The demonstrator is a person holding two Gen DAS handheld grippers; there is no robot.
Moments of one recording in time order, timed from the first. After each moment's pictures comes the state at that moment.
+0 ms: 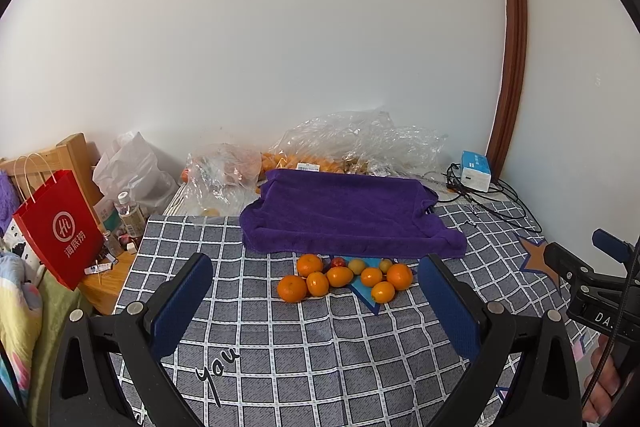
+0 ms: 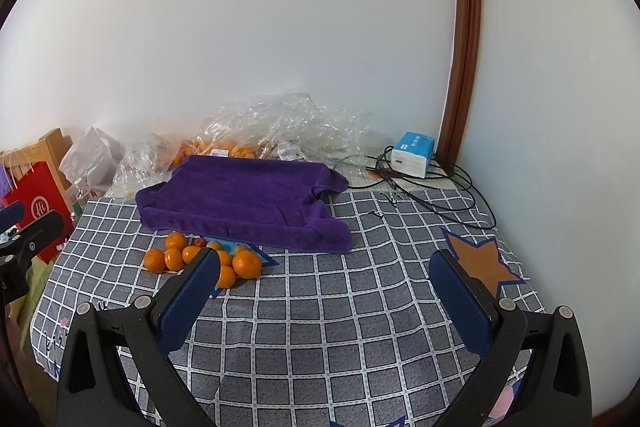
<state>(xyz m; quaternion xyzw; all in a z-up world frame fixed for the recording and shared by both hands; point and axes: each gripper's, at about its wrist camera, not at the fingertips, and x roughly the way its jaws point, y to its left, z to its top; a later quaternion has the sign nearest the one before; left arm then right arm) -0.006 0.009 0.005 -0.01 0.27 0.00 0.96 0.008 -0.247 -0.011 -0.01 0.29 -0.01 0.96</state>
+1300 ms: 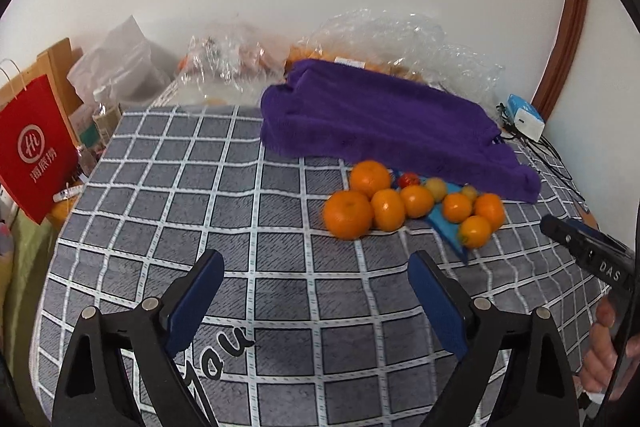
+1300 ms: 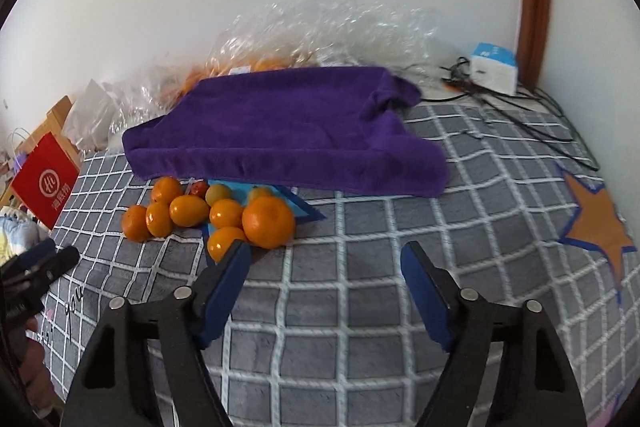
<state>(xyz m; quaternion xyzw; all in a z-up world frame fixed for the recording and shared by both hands) 0.072 0.077 -0.137 -0.06 0.39 0.00 0.92 0.122 -0.224 -0.145 0.04 0.40 0.07 0.91</state>
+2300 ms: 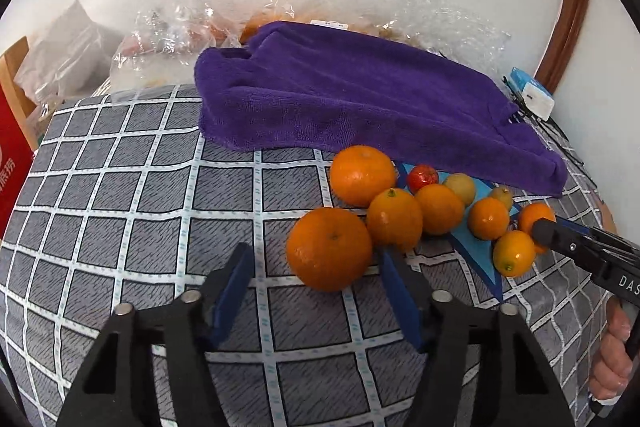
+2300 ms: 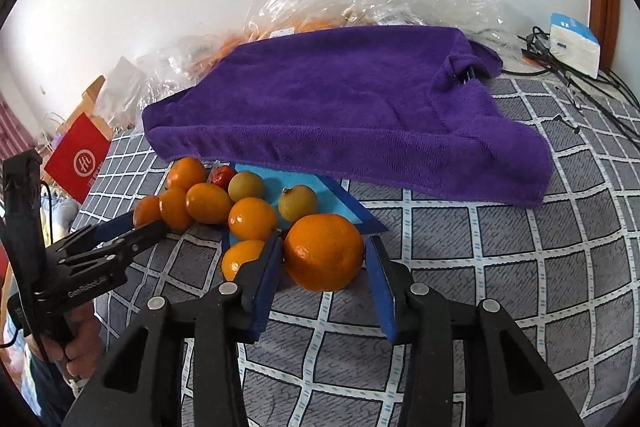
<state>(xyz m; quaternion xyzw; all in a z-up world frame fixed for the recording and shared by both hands) 0.143 0.054 -0.181 -0.04 0.43 -0.03 0.90 0.175 -0.210 -0.183 0.06 0.45 0.18 0.87</state>
